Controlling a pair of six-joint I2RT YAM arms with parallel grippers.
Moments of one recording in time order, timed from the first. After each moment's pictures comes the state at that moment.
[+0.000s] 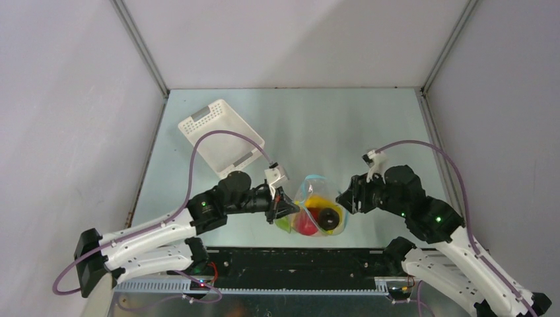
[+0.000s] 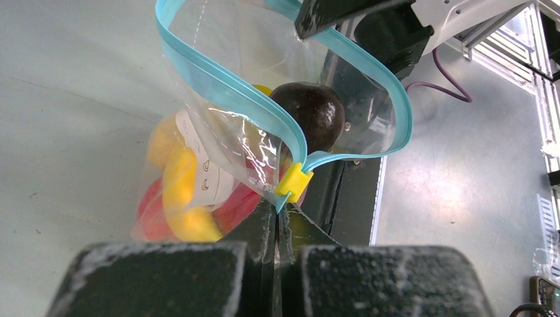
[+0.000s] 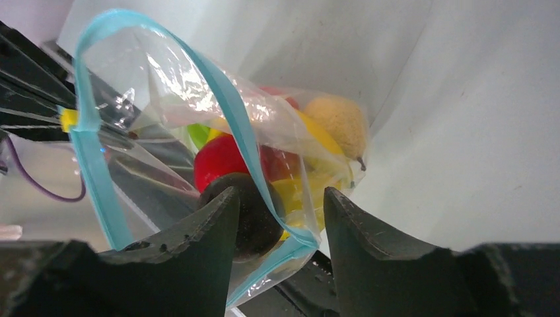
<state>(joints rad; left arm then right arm) -1.03 0.91 0.66 -0.05 0.34 -0.25 0.68 0.60 0.83 -0.74 -0.13 0.41</state>
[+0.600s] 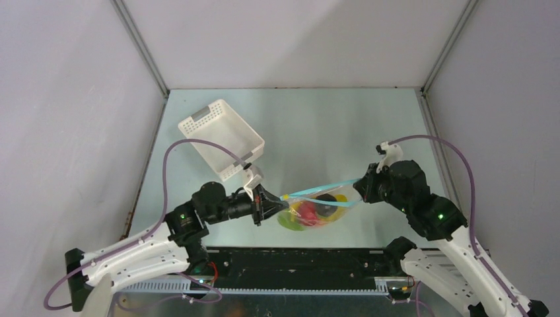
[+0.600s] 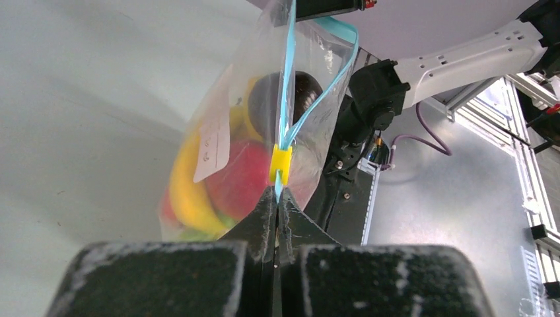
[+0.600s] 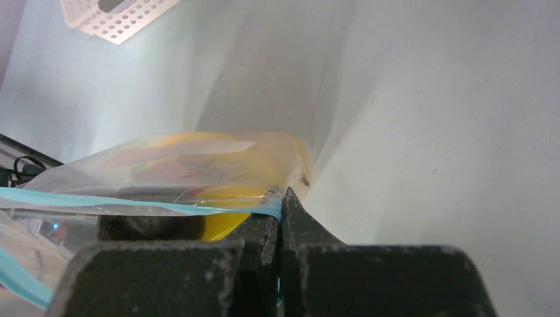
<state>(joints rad) -1.03 0.66 0.57 -0.04 0.21 -0.35 0.61 0.63 0.86 -0.78 0.06 0.44</state>
